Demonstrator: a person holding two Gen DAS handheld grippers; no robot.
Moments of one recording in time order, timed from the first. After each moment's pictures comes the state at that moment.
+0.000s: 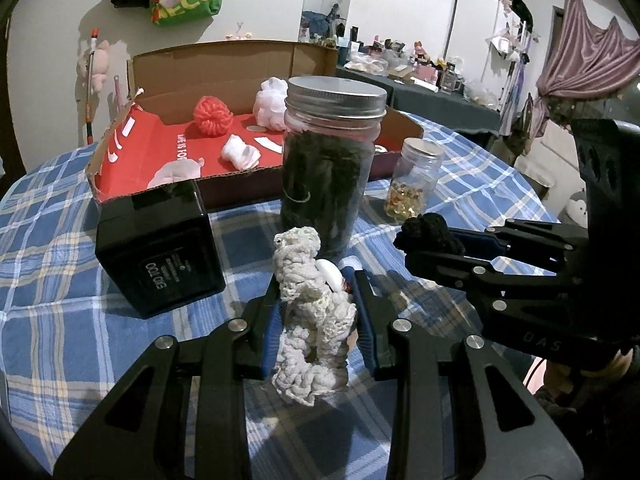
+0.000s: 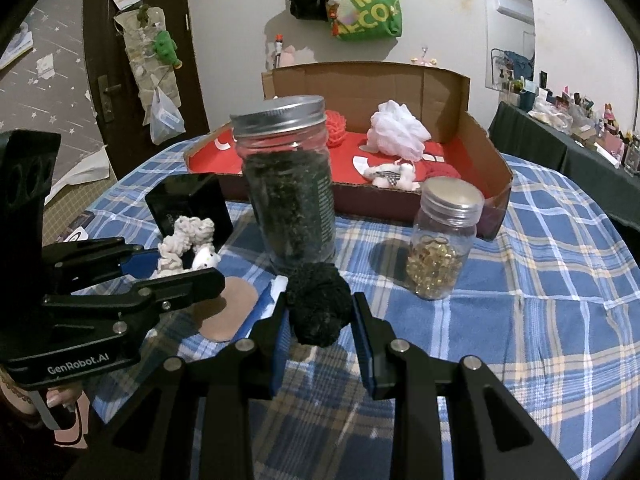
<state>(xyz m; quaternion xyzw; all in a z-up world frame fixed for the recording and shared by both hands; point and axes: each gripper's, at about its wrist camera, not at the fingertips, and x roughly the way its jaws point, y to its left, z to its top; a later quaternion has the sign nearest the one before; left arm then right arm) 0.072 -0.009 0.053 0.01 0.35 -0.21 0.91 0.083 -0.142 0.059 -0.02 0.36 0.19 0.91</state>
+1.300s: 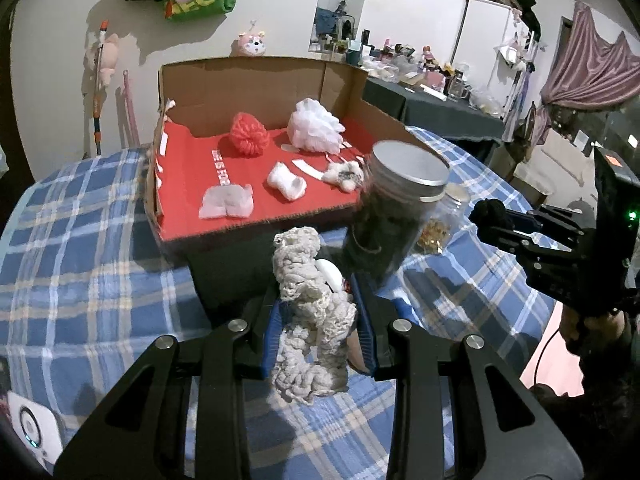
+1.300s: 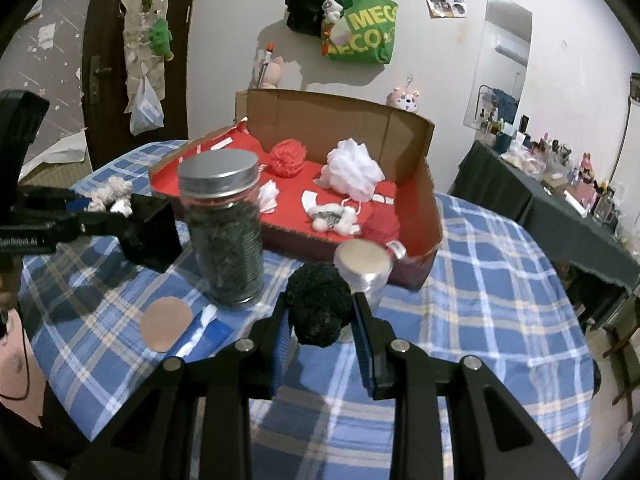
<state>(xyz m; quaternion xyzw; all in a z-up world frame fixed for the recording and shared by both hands) 0.094 0.044 0.095 0.00 0.37 -0.21 0.91 0.095 -0.171 0.099 -0.10 0.32 0.14 0.93</state>
